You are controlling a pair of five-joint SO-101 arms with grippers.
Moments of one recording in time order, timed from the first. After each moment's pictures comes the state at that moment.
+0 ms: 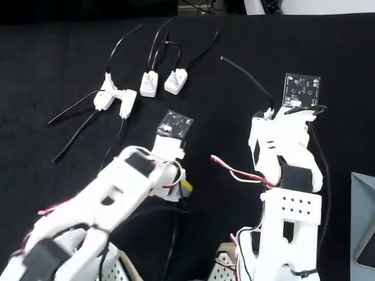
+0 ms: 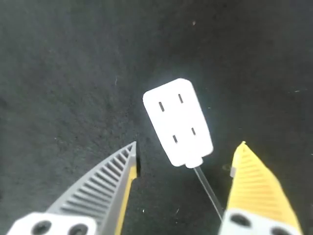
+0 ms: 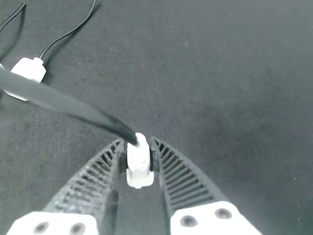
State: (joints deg) left arm 31.4 -20.7 48.3 55.6 9.5; right arm 9.4 -53.5 54.3 46.2 2.8
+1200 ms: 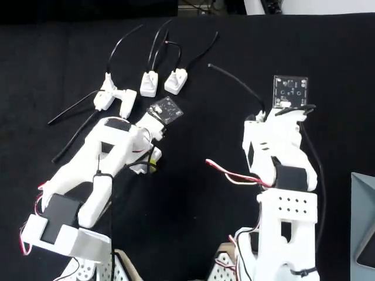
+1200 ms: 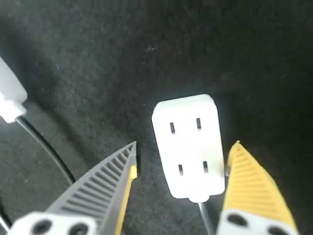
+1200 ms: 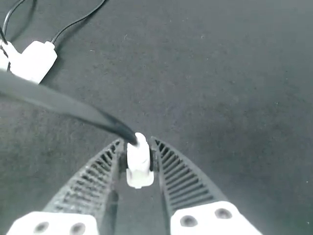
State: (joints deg) left arm 10.5 -1.9 36.1 47.8 -36.6; right arm 6.8 -53.5 56.0 46.2 3.8
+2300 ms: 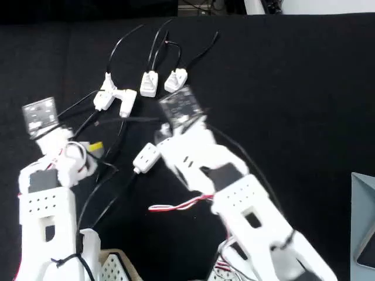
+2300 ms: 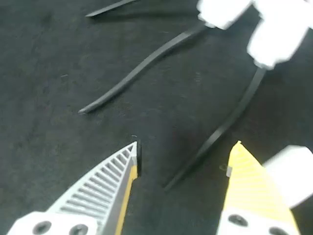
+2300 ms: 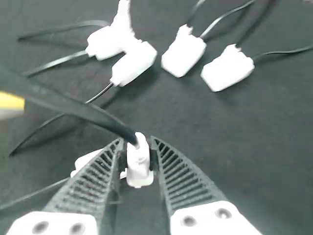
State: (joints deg) left arm -19.3 -53.4 63.3 52.6 7.2; right arm -32.3 -39.5 58.6 29.0 5.0
